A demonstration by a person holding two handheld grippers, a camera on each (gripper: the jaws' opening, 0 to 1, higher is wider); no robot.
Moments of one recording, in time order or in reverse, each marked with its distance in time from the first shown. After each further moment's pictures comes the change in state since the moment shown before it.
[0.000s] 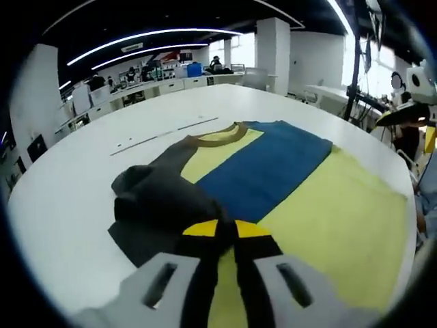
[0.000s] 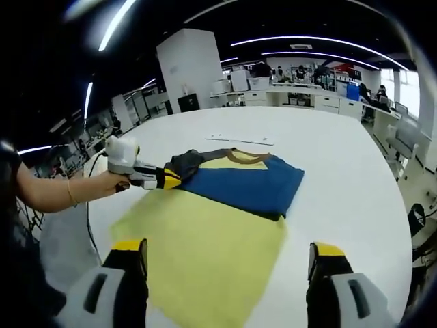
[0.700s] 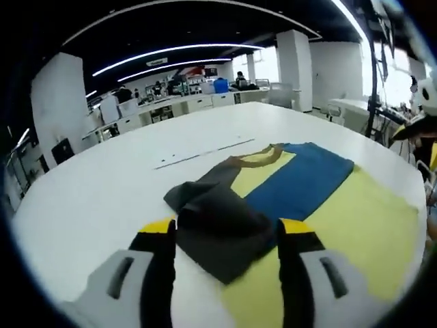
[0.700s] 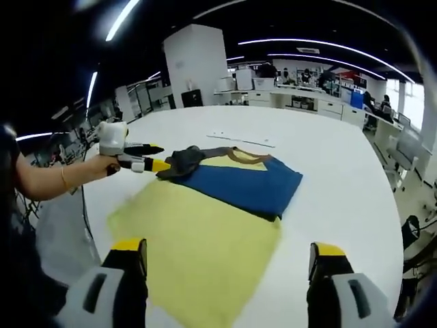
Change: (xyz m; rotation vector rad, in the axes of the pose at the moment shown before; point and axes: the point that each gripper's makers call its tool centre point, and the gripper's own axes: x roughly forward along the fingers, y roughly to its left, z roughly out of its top) left arm -0.045 0.060 0.017 -0.125 -0.113 0.194; right arm -0.008 0.002 -0.003 -0.087 0.032 -0.009
